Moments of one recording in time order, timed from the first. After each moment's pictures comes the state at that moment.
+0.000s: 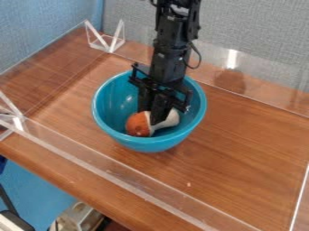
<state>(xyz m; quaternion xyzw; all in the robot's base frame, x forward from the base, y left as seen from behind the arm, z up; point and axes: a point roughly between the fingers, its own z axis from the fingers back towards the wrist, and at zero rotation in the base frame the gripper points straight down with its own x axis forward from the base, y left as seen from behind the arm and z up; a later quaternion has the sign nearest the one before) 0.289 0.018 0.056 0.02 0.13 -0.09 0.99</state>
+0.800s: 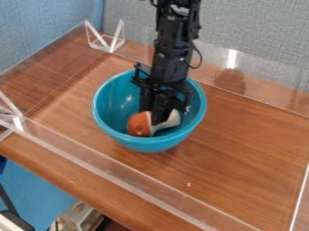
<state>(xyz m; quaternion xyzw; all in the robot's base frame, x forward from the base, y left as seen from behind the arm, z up) 0.292 0.015 0.055 0.00 0.12 -0.12 0.99</state>
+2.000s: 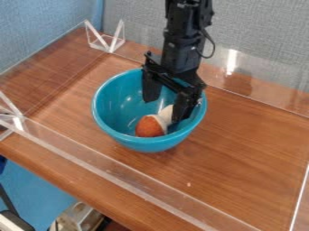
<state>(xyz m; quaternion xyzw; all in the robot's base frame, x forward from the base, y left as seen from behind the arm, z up) 0.298 0.002 0.074 0.02 0.07 -0.15 0.99</state>
